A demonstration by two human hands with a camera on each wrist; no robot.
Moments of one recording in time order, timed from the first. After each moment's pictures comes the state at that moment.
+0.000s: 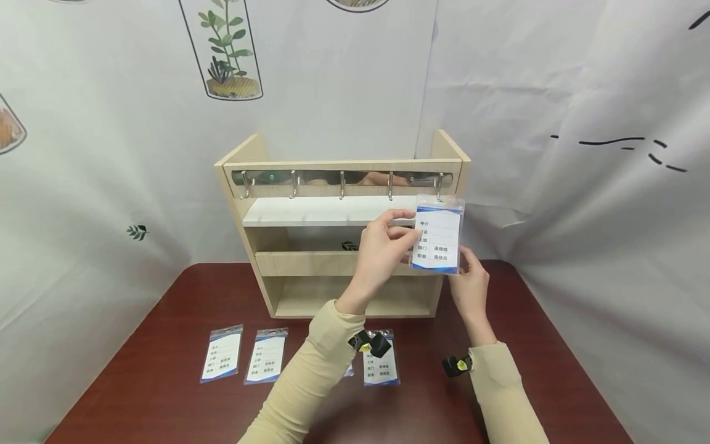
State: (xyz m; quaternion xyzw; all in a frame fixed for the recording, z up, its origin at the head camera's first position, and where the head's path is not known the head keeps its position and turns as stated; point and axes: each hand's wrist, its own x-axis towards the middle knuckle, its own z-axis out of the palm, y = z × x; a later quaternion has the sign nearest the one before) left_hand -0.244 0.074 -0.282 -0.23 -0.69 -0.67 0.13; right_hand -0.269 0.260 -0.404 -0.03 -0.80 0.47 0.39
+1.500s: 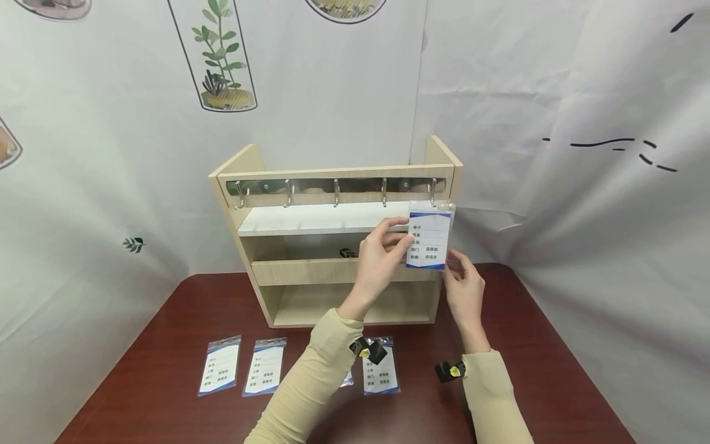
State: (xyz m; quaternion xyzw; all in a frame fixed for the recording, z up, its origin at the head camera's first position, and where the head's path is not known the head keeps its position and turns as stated) left_hand -0.271 0.080 -0.316 -0.27 -0.69 -0.64 0.20; right_hand -0.260 0.243 -0.393 0.01 -0.74 0.55 0.39
